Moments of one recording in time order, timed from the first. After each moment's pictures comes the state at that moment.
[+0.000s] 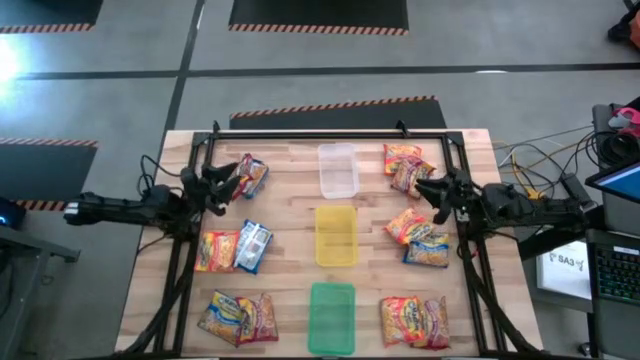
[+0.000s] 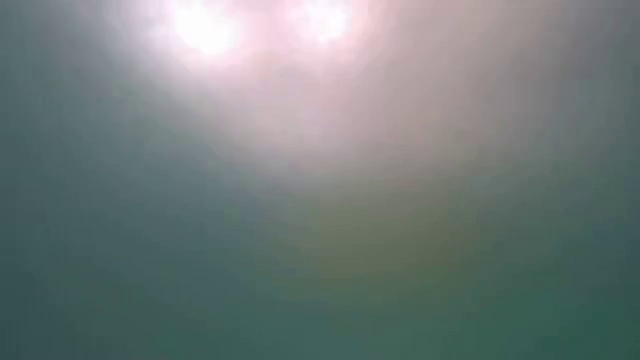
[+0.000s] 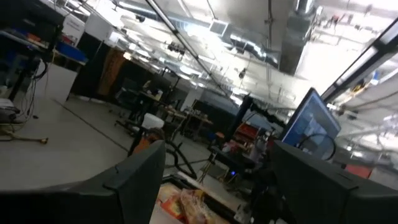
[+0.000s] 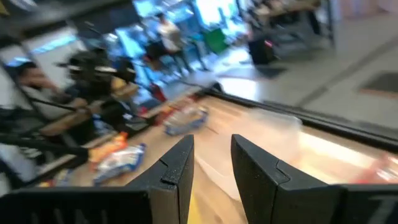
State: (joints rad) left arm -0.05 0.27 0.09 0.58 -0.56 -0.27; right arm 0.03 0.12 0.25 -0.21 0.45 0.39
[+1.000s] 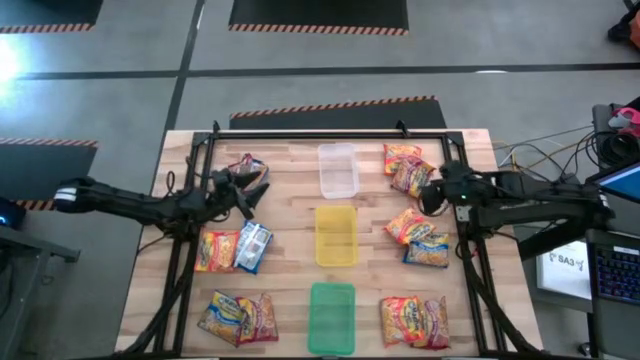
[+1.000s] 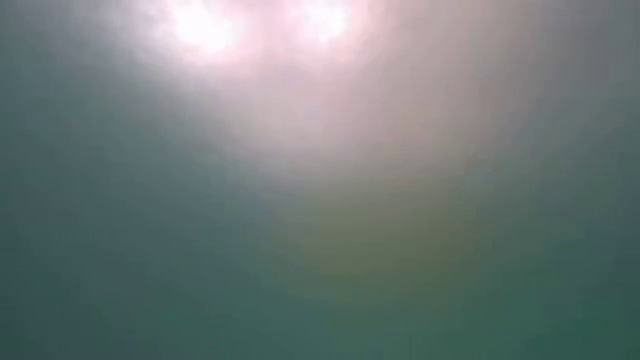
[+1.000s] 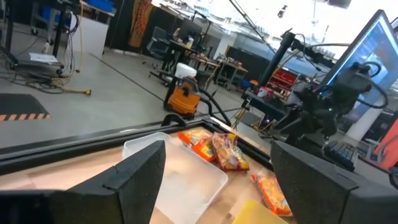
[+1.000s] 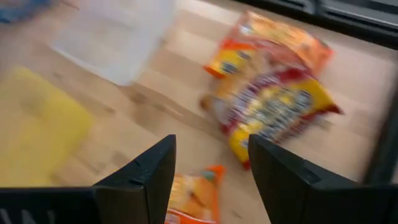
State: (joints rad) left arm -0.05 0.73 0.17 0.64 -0.62 -0.38; right arm -0.10 0.73 0.68 -0.99 0.44 0.81
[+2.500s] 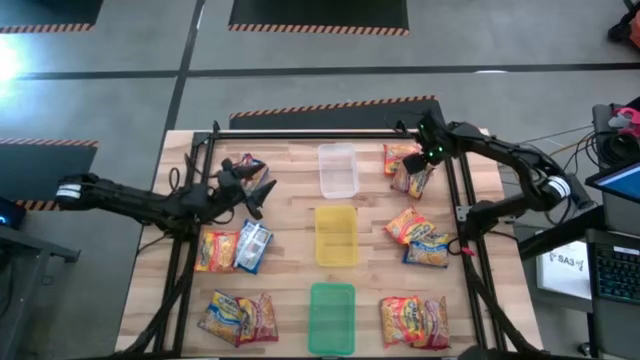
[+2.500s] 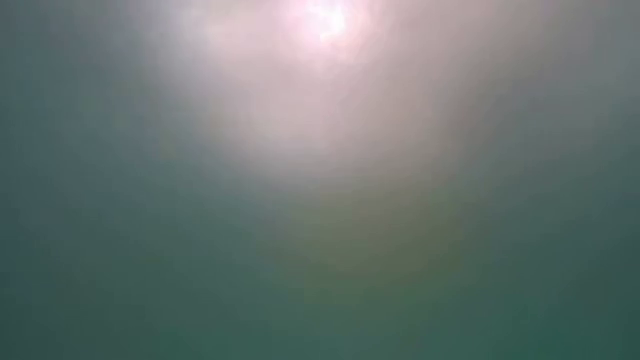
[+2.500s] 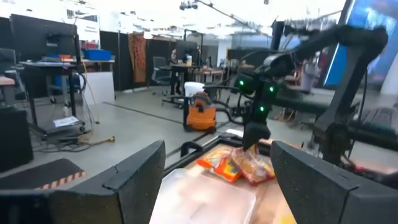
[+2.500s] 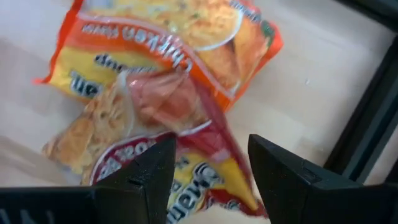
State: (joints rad) left arm -0.05 0.84 0.29 0.70 -0.62 0.01; right arm -0.98 1.36 0.84 -0.74 0.01 0.13
